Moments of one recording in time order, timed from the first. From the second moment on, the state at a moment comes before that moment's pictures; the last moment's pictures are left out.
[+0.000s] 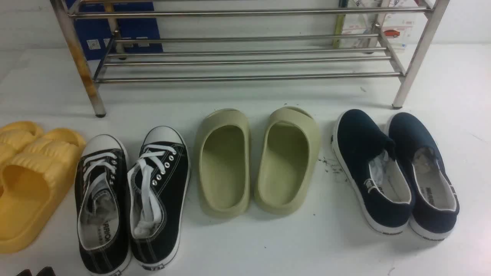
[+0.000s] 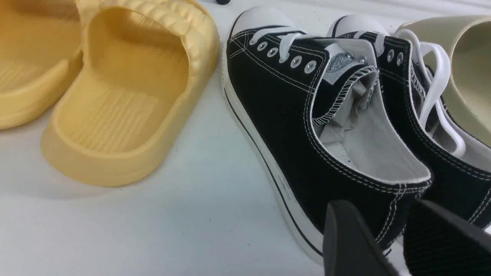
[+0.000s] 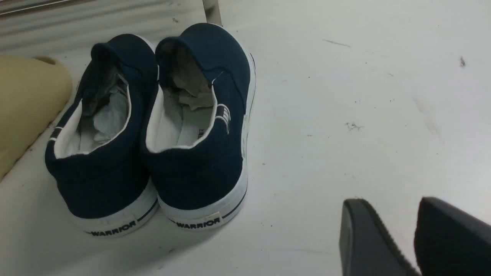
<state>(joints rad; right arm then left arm) -0.07 -0.01 0.02 -0.10 0.39 0.30 -0.01 -0.01 0.03 -0.12 0.38 -0.08</state>
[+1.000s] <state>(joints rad) -0.07 -0.01 0.02 -0.10 0.39 0.30 -0.01 -0.01 0.03 -0.86 0.30 -0.51</state>
